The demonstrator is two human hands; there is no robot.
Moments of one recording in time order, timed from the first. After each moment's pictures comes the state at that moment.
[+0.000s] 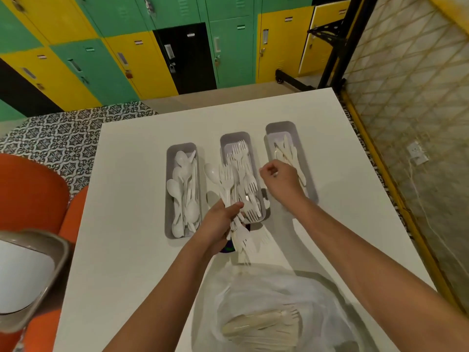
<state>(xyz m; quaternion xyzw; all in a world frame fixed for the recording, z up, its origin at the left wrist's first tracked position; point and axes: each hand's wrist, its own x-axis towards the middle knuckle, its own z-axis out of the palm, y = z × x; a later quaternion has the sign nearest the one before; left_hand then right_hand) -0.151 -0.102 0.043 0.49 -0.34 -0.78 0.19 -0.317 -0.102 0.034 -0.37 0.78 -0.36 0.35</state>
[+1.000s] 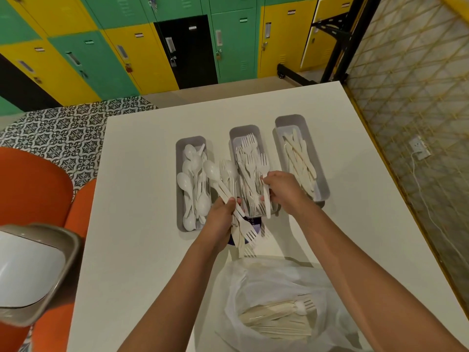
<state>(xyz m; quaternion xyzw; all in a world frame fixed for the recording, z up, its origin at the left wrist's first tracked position) -0.128 -0.106 0.013 0.57 -0.35 -0.71 0.20 -0.282 -0.100 0.025 -0.12 0.69 -0.45 0.55</state>
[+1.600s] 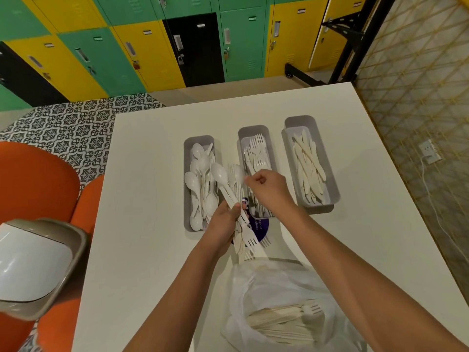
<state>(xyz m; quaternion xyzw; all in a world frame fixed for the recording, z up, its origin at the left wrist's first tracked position) -0.110 -0.109 0.003 0.54 -0.38 -0.72 0.19 -0.244 -0.113 0.030 -0.35 0.76 -0.36 0.41</state>
